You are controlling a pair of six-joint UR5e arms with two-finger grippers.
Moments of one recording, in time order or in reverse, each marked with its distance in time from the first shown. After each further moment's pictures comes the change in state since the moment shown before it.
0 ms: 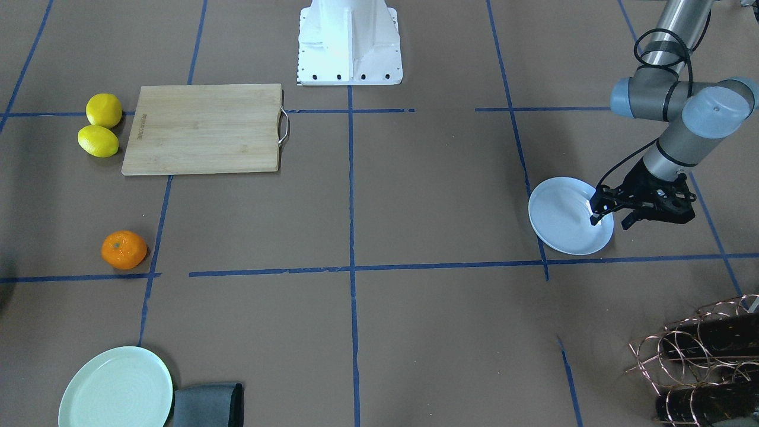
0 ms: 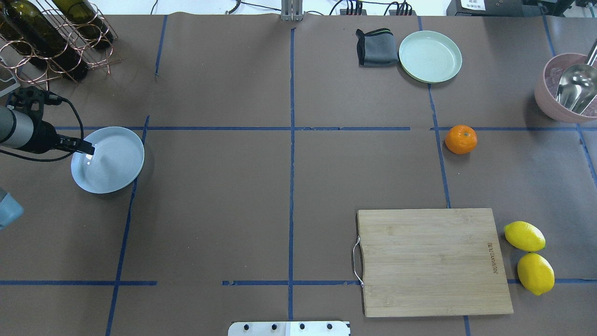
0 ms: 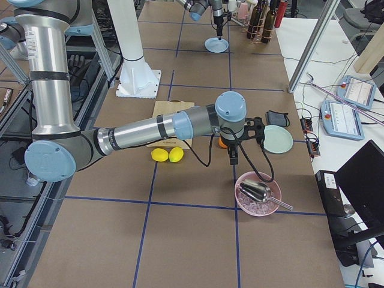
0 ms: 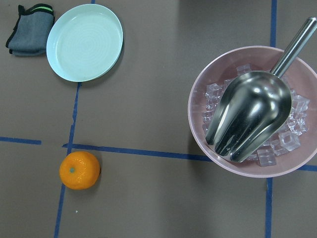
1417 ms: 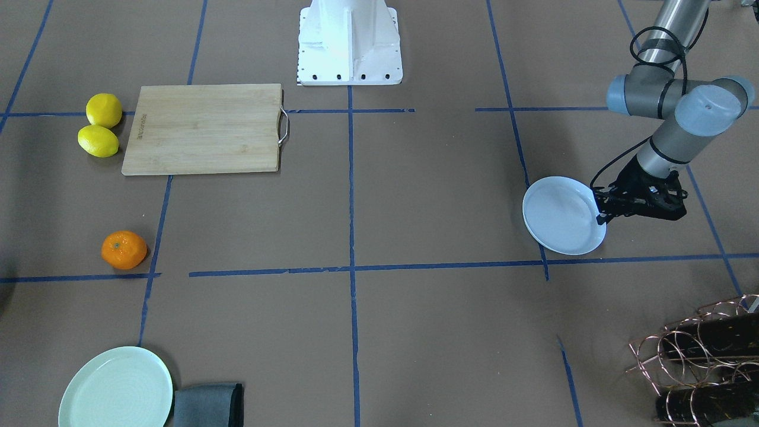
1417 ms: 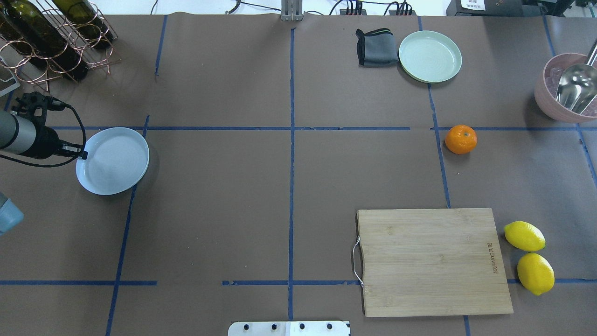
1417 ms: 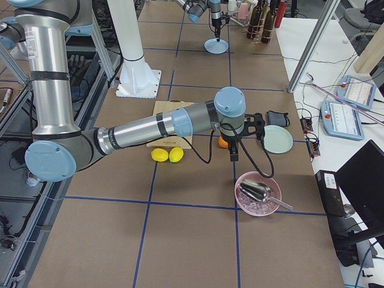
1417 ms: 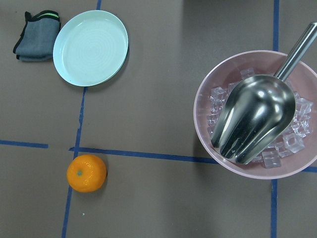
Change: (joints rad) left arm 0.016 0.025 -0.034 0.000 -0.003 -0.001; right arm 0.002 0.000 0.021 -0.001 0.003 0.026
